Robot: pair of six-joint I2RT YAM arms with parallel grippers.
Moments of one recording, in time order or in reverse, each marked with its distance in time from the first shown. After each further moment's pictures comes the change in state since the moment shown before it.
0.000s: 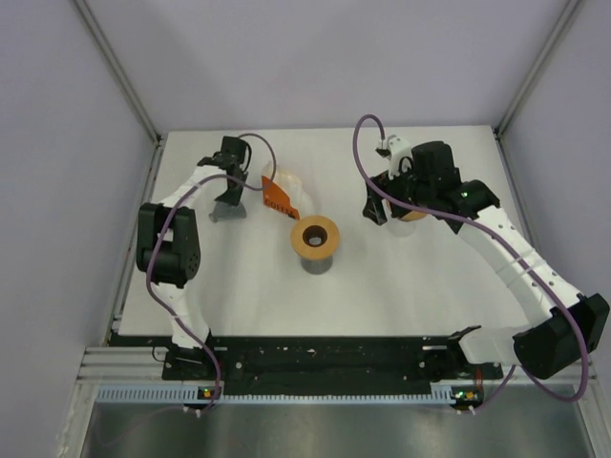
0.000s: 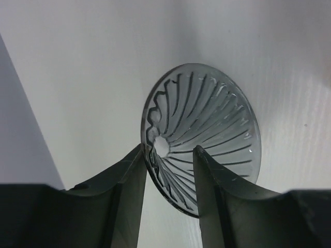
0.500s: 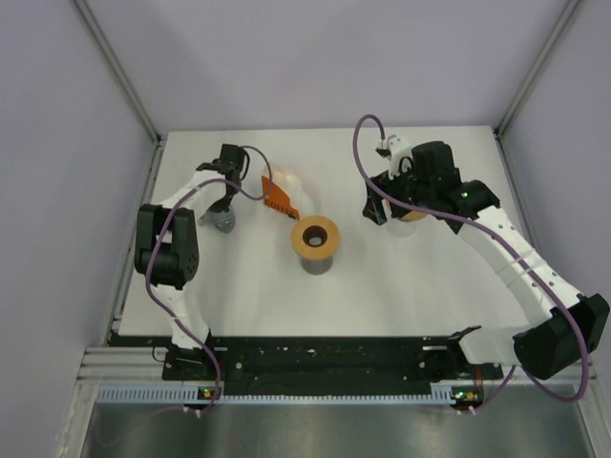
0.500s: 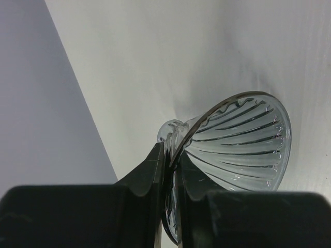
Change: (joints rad) left arm -0.010 -0.007 -0.080 -0.032 -0.204 0.134; right arm 0.000 -0.002 -0.002 0.000 0.000 0.000
